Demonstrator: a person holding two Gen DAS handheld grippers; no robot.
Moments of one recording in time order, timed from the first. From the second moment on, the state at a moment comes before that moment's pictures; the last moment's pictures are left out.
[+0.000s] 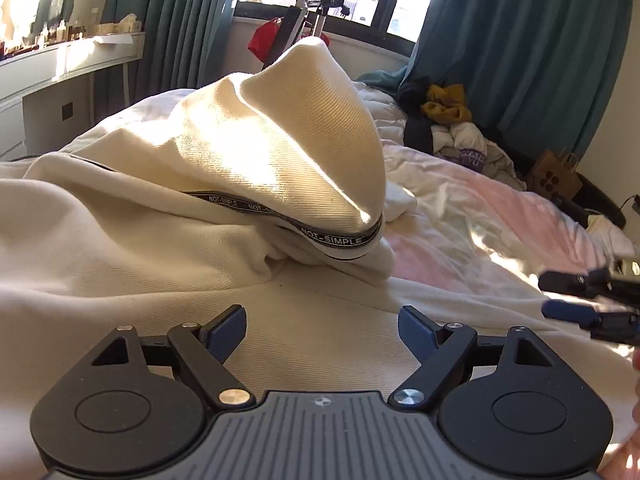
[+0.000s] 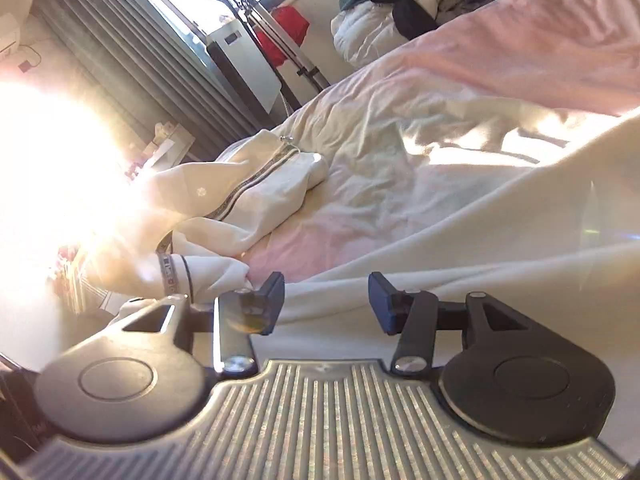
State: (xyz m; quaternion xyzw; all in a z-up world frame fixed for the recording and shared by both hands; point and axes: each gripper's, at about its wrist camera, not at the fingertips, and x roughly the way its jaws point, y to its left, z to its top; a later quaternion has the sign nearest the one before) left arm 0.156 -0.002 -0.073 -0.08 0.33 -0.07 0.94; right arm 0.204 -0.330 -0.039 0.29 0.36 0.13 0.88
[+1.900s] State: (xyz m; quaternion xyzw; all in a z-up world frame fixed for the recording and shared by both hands) left arm 0.216 0.021 -0.111 -0.14 0.23 -0.23 0.93; right arm 0.251 -0.624 -0.070 0.30 0.27 -0.32 0.86
